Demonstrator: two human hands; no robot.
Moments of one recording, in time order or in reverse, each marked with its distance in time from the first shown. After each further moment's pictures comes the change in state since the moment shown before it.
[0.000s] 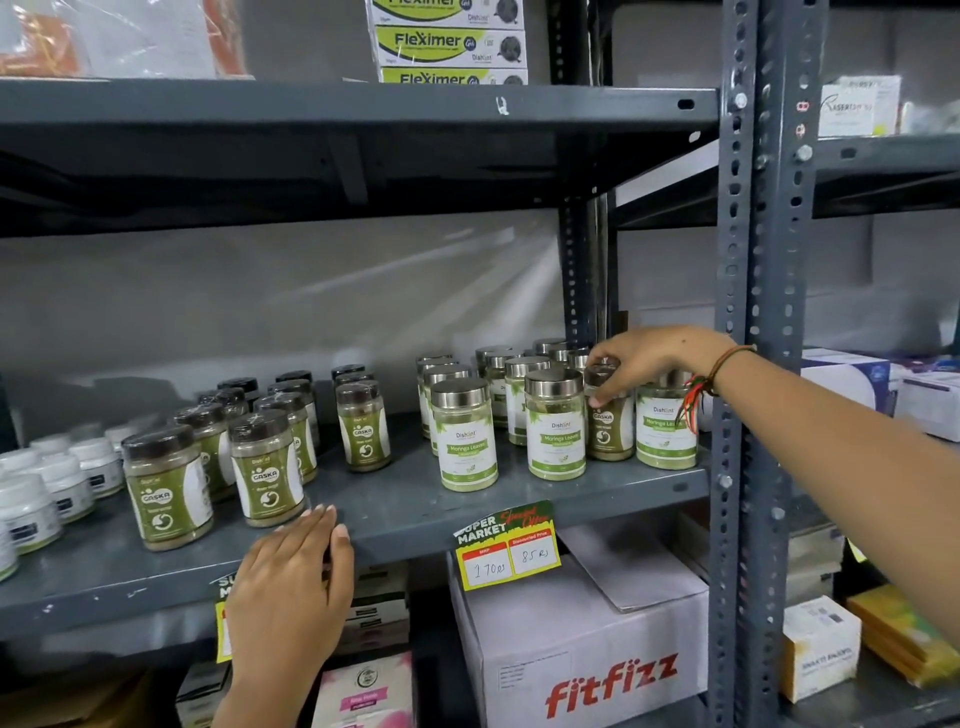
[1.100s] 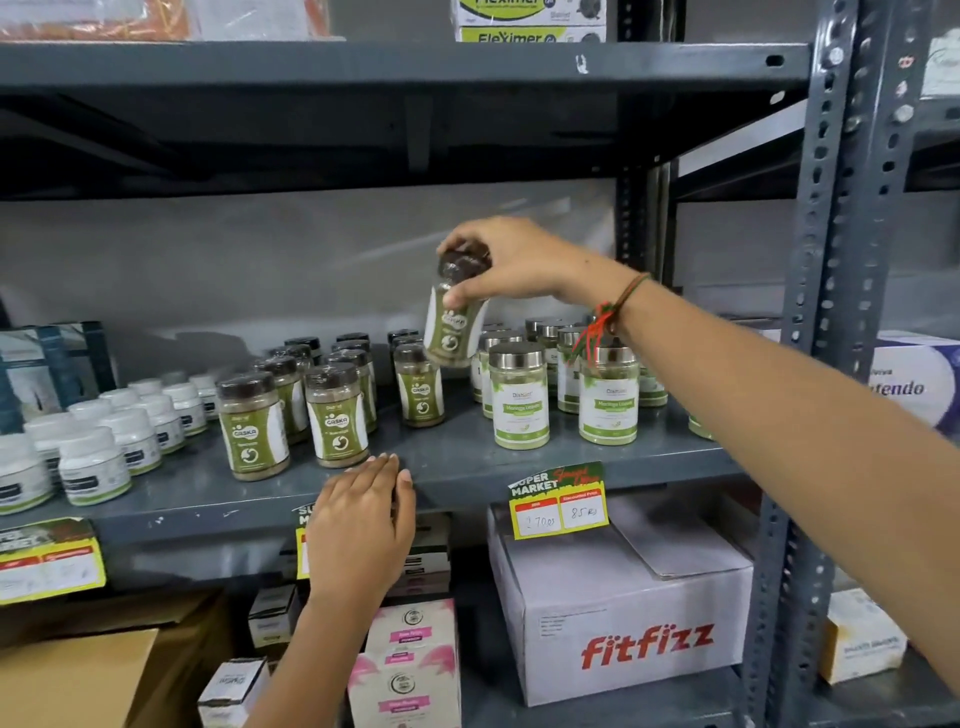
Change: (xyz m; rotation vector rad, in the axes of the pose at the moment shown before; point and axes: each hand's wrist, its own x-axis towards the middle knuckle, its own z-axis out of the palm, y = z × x) left_hand 0.001 -0.003 -0.003 0.022 -0.002 0.018; right_hand -0.020 -0.187 -0.042 0.279 0.531 -0.548
